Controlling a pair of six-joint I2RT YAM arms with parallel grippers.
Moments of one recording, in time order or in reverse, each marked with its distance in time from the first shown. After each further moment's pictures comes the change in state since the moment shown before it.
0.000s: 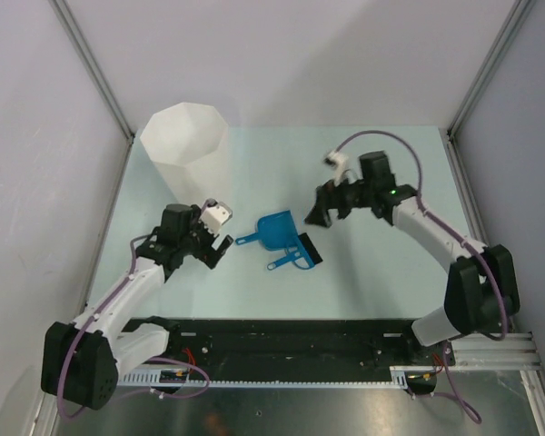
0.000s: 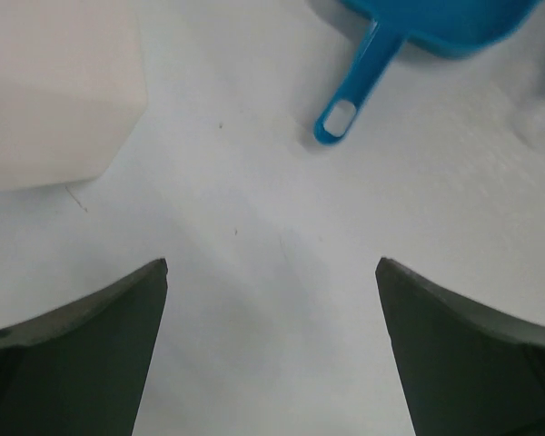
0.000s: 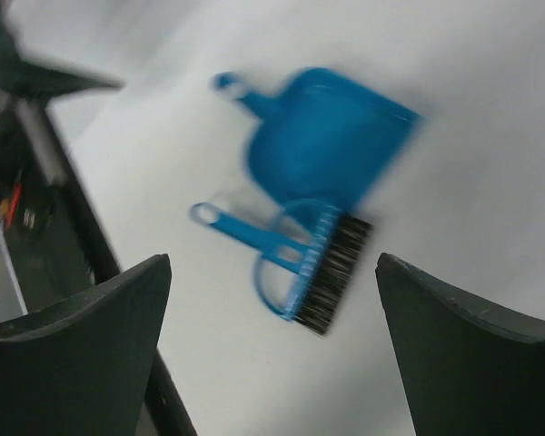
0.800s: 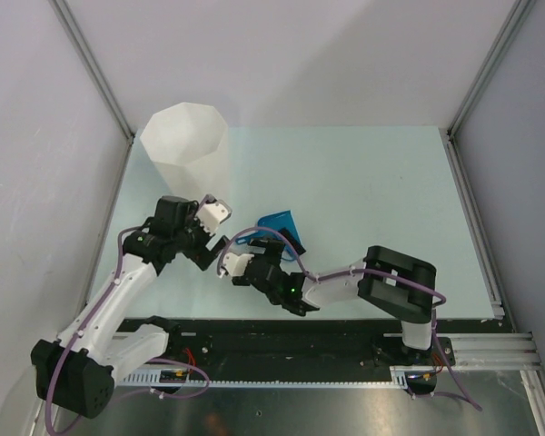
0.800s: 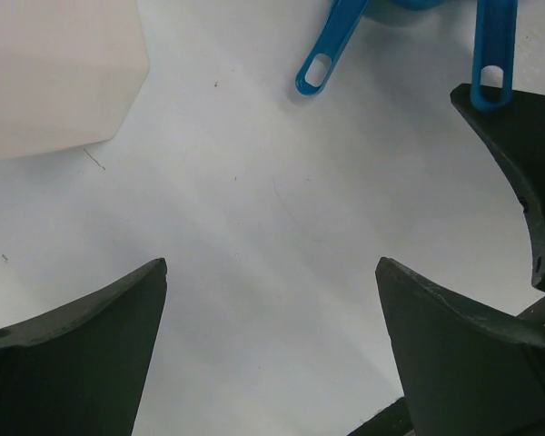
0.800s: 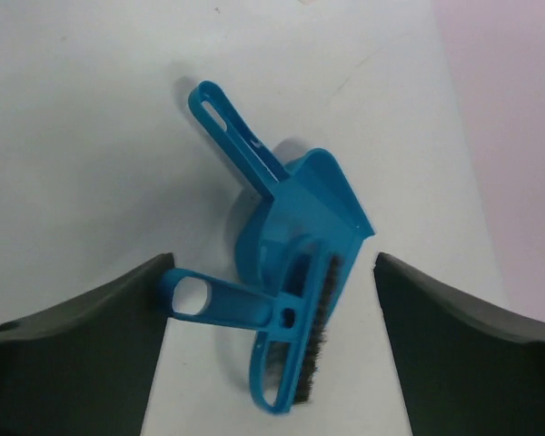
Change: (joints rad) left arm -0.037 -0.046 0.169 -0.304 -0.046 0.033; right arm 0.800 0.425 -0.167 0.801 1.411 -0.454
